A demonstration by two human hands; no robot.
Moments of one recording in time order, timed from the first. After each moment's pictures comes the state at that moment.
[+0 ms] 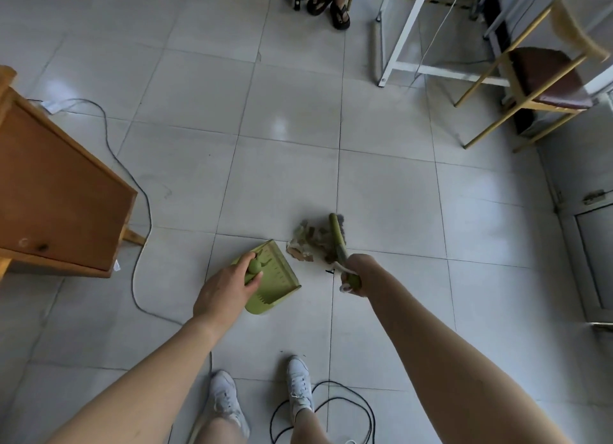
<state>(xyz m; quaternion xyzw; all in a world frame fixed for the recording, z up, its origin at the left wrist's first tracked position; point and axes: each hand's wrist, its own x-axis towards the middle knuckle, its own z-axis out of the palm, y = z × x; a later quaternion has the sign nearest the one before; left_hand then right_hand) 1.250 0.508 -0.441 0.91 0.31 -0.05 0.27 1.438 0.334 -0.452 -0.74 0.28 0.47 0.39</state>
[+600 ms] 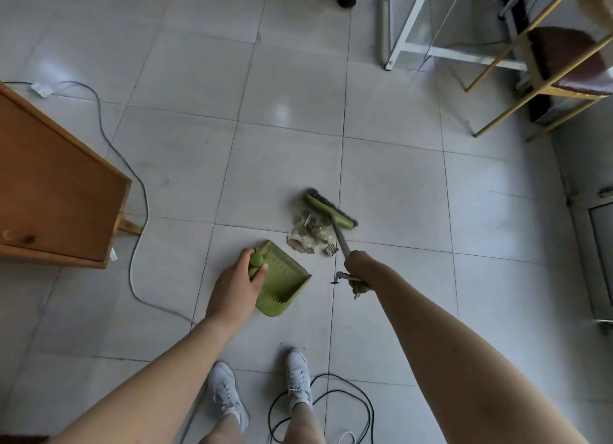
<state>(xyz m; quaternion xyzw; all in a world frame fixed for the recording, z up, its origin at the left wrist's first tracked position) 1.271 0.493 -0.466 0.83 0.38 -0.01 0.40 1.466 0.332 -0.512 -0.85 0.06 0.49 0.20</state>
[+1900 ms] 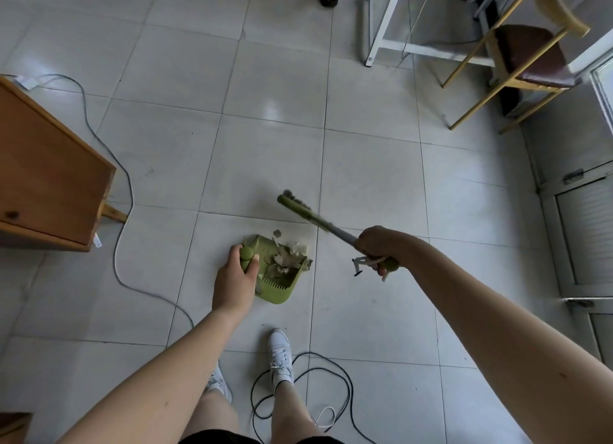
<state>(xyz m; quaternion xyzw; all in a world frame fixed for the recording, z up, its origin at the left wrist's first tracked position) 1.247 0.395 -0.472 0.78 0.46 0.02 0.43 1.467 0.229 -0.404 -0.85 -0.07 0.52 0.04</state>
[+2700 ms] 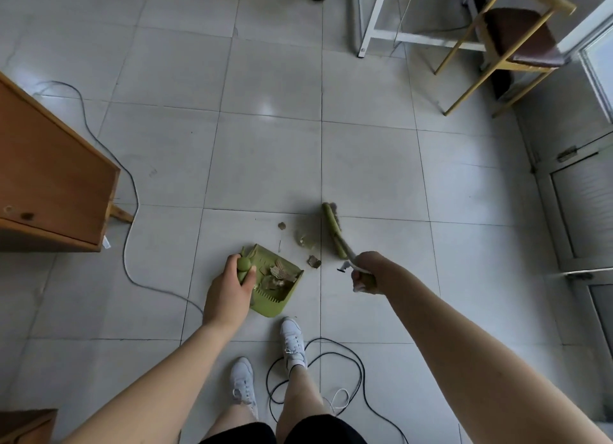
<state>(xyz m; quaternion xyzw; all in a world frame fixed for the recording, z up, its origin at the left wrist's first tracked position) 1.177 0.399 -0.445 0.81 0.41 -0.01 0.42 1.376 0.204 -0.453 -0.75 0.23 0.53 0.31</state>
